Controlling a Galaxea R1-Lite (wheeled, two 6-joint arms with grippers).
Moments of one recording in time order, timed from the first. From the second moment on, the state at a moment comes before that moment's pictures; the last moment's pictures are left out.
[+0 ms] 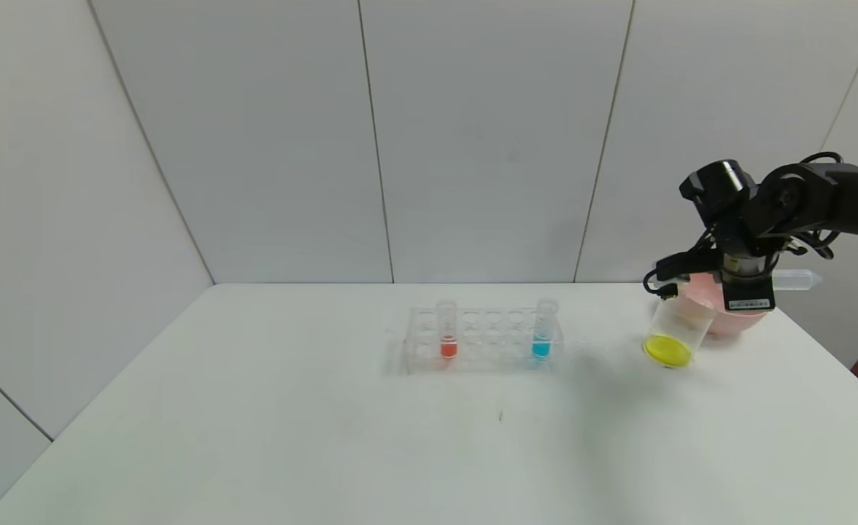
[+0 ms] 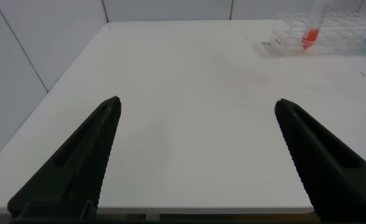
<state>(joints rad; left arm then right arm) 0.00 0.00 0.00 0.00 0.00 0.00 0.08 2.22 -2.00 0.75 -0.67 -1.30</state>
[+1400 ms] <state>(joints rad) 0.00 0.00 0.00 0.00 0.00 0.00 -0.10 1.98 -1.66 0.02 0.33 -0.23</state>
